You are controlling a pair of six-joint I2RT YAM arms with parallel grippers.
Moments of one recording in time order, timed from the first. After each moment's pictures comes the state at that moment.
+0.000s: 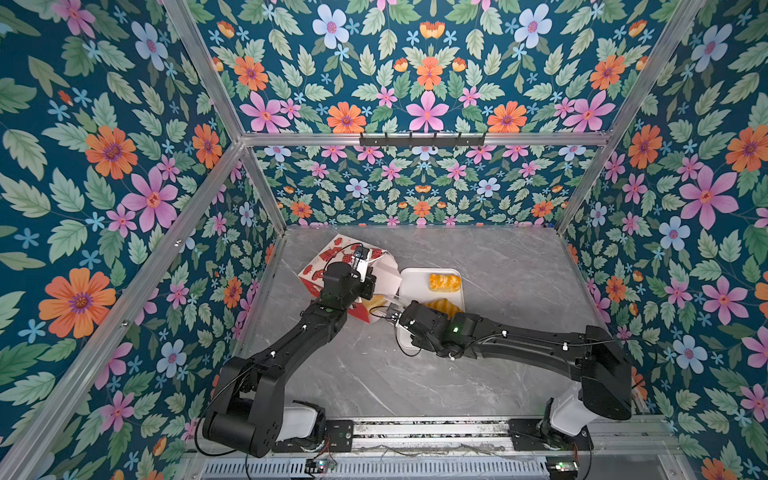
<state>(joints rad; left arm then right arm) -0.35 1.34 0.73 0.25 0.09 0.07 1.10 1.65 1.22 -0.55 0.49 -0.32</state>
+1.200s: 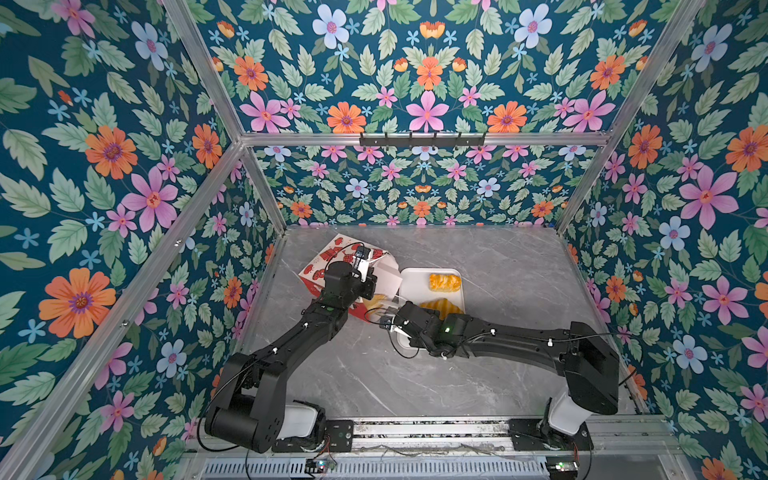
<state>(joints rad) -0.35 1.36 0.74 0.25 0.11 0.07 1.10 1.70 1.23 -0.49 0.52 -0.51</state>
